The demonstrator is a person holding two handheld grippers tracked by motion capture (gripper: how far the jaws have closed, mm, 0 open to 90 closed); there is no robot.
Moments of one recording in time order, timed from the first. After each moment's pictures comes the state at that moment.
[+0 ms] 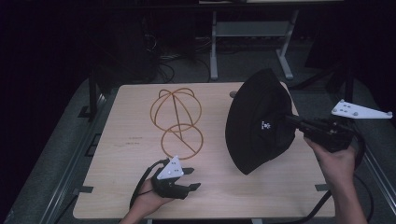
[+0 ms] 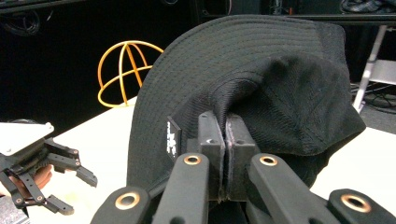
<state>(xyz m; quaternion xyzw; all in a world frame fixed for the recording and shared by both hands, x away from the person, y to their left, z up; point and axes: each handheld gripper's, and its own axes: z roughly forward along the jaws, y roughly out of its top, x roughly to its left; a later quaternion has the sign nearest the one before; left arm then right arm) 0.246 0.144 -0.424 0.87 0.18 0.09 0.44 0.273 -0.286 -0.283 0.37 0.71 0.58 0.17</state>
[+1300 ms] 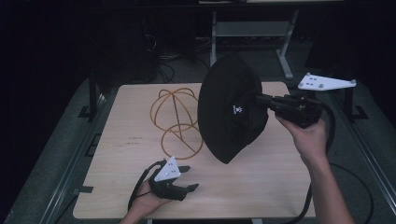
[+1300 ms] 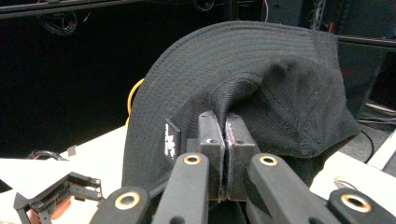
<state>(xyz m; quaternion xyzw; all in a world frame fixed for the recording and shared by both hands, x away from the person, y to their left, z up) 0.245 0.151 -0.430 0.87 0.19 0.11 0.45 0.312 -0.222 -0.241 0.30 0.73 0.59 0.15</state>
